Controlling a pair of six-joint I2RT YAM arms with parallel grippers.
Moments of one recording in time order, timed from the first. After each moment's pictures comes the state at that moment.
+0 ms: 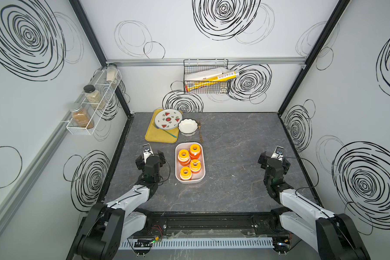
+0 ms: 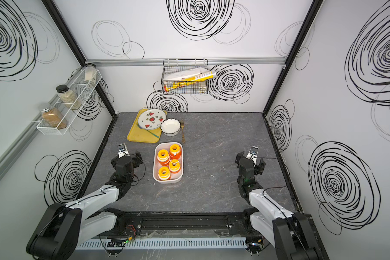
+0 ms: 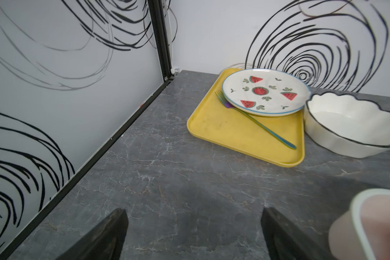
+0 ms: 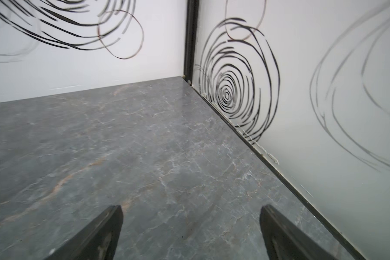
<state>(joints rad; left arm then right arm) -0.16 1.17 0.27 0.52 -0.53 -0.17 0.20 1.05 0.19 0.49 0.67 0.19</state>
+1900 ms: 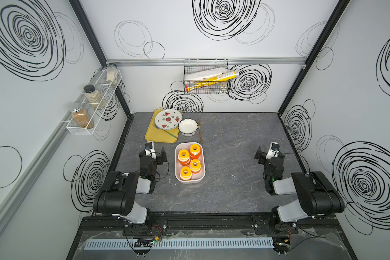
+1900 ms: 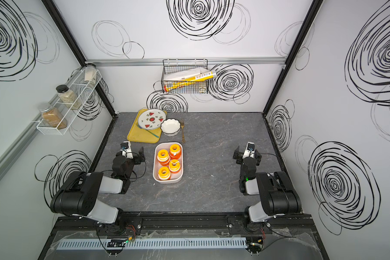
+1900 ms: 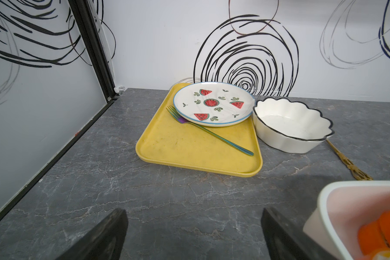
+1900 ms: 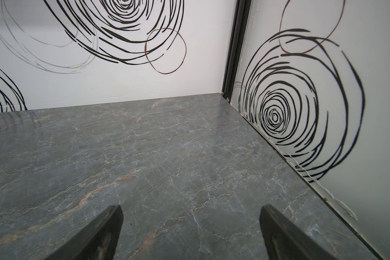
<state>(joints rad) -0.01 1.54 0.24 1.08 -0.09 -0.06 0.07 1.50 0.19 1.15 0.33 0.06</state>
